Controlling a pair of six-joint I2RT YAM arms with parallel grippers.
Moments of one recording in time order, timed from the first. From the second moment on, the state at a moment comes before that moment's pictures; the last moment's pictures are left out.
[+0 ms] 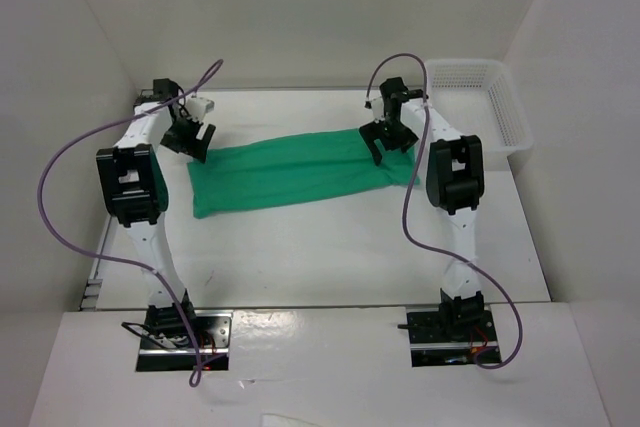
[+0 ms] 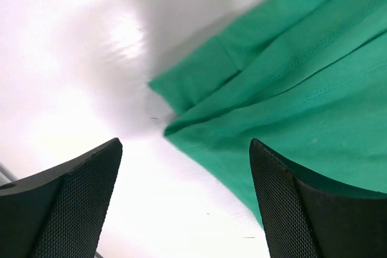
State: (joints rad) left arm 0.16 2.18 1.82 -0.86 0.13 0.51; right arm 0.20 2.34 1.99 -0.91 -0.01 -0.25
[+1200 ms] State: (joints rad) left arm 0.40 2.20 1.57 -0.97 0.90 0.41; right arm 0.09 1.99 1.78 -0.92 -0.25 -0.33
